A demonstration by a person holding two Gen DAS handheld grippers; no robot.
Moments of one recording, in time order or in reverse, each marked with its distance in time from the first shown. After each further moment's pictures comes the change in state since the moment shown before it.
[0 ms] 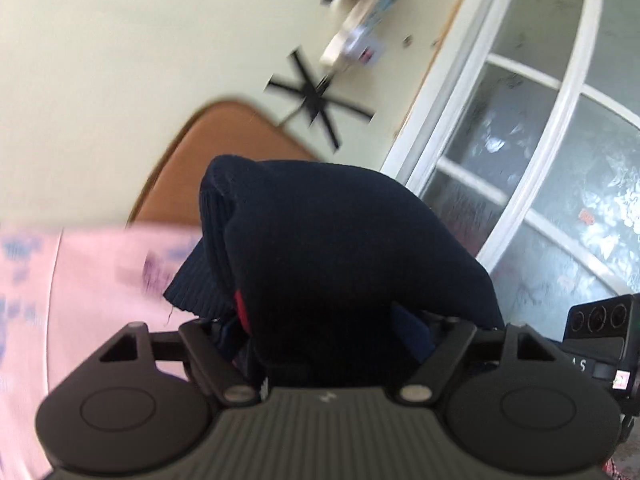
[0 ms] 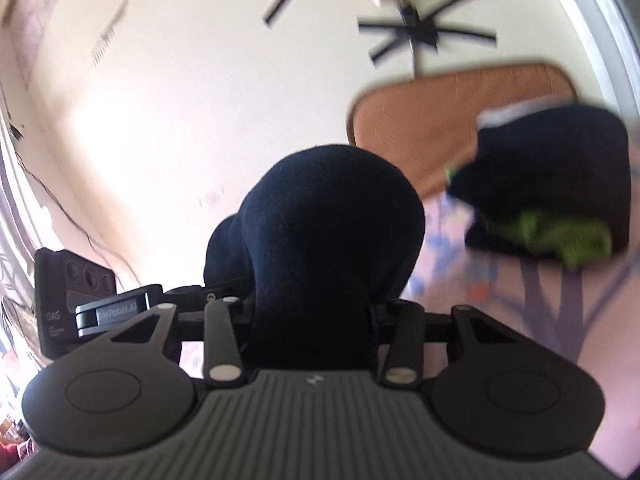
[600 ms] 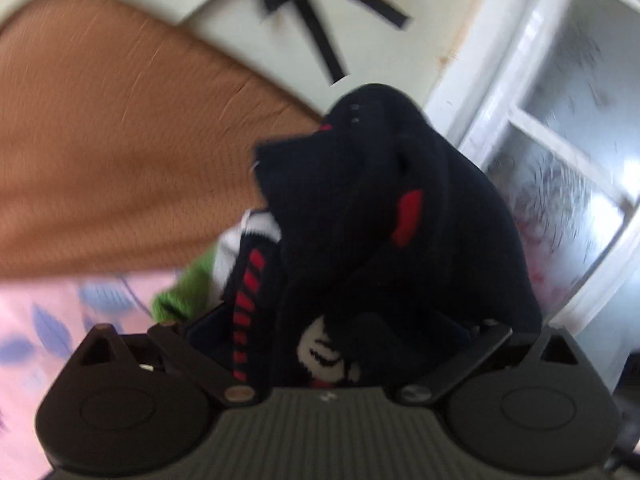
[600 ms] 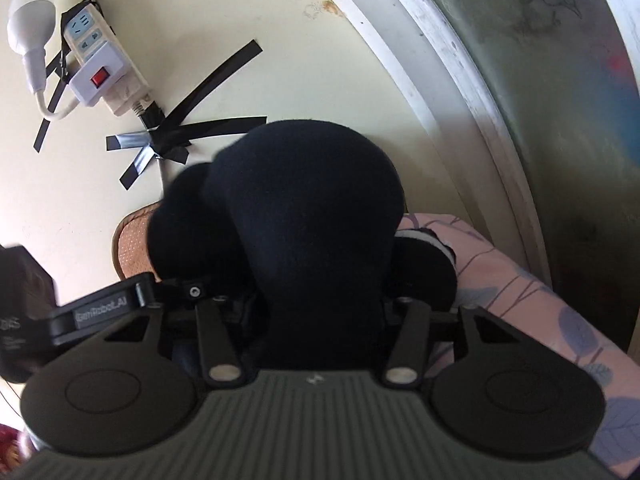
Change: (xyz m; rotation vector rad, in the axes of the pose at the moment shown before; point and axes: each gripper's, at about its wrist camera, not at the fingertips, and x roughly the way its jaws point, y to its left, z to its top) left arm 0.285 -0.009 0.049 -0.091 0.205 0.020; right arm 0.024 -0.178 0.079 0.127 -0.157 -0.394
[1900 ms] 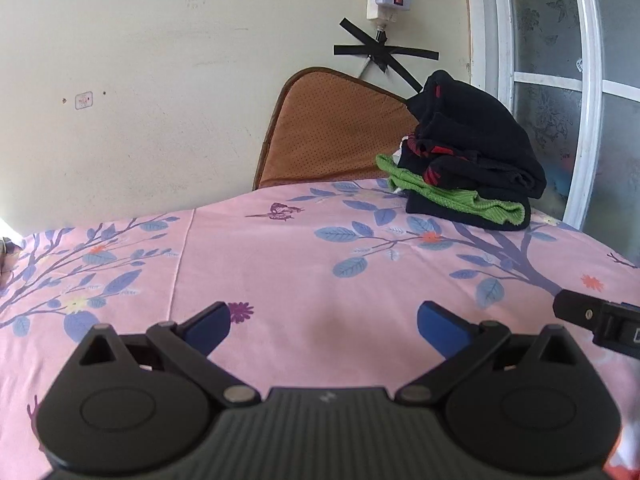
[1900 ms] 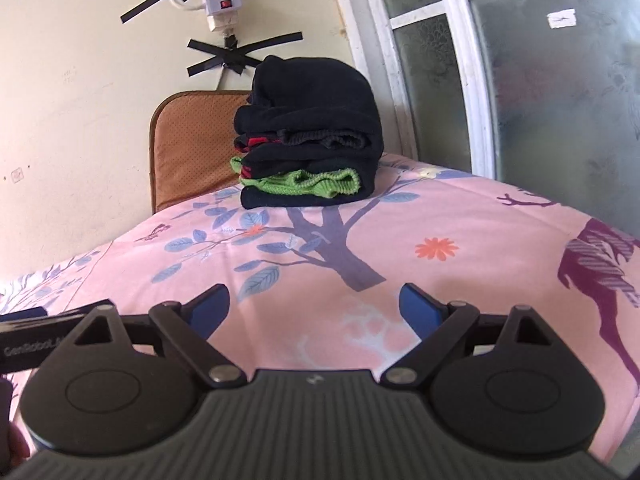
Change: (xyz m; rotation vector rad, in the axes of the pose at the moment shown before) left arm -0.255 -0.009 -0.236 0.258 -0.233 0.500; right arm -0.165 0.140 -0.203 -0.220 -0.089 -0.393
